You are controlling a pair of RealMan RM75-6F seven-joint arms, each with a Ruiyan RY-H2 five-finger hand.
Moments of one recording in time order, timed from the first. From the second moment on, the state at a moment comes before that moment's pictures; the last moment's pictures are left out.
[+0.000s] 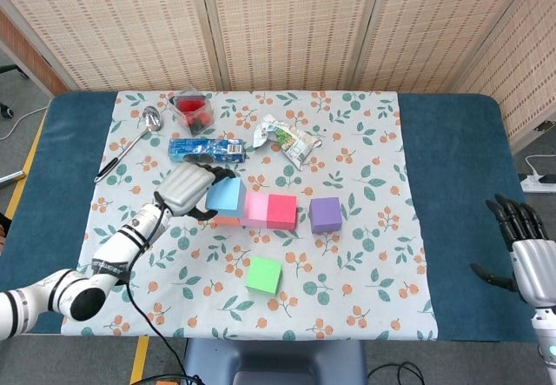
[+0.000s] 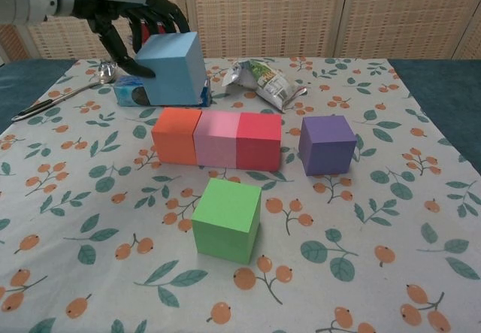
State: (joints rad) left arm -1.00 -1.14 -0.24 -1.74 0.94 0.72 0.31; right arm 0.09 -1.02 0.08 -1.63 -1.54 1.51 0.12
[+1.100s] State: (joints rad) left arm -1.30 -1.36 -0.15 -1.71 0.33 0.95 0.74; right arm 0.07 -1.01 0.06 -1.61 -1.54 1.52 0.15
